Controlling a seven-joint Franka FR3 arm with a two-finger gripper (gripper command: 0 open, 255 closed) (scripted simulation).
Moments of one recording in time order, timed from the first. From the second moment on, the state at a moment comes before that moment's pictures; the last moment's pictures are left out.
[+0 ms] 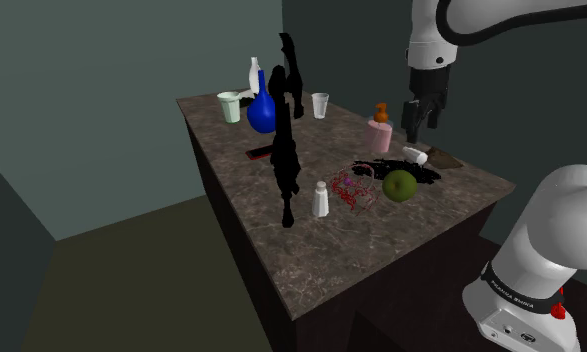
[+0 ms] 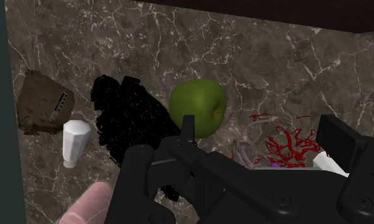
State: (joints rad) arm -0.01 -0.75 0.00 -2.45 -0.10 1.59 0.10
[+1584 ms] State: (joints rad) arm 0.13 -0.01 0.16 -2.11 -0.06 1.95 0.15
